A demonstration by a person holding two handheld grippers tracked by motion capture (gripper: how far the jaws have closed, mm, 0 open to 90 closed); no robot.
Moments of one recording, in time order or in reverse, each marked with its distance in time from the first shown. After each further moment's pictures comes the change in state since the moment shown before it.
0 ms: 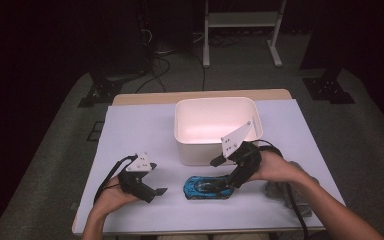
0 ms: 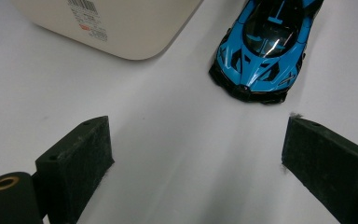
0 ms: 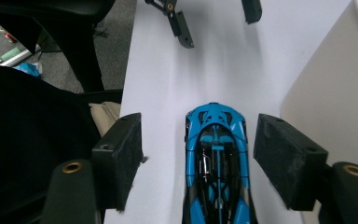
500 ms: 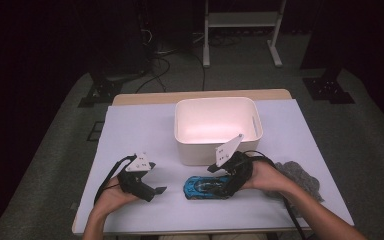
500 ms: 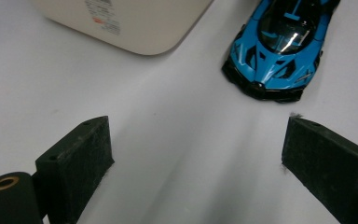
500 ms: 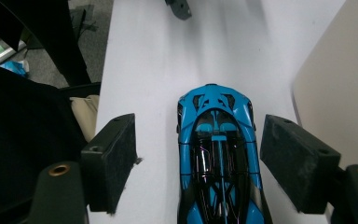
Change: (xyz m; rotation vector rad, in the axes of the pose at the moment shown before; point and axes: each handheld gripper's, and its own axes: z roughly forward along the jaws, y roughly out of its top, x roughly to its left) left arm 0.005 -0.007 0.002 -0.012 0.032 -0.024; right arm -0.004 -0.021 0.038 0.022 -0.027 0.035
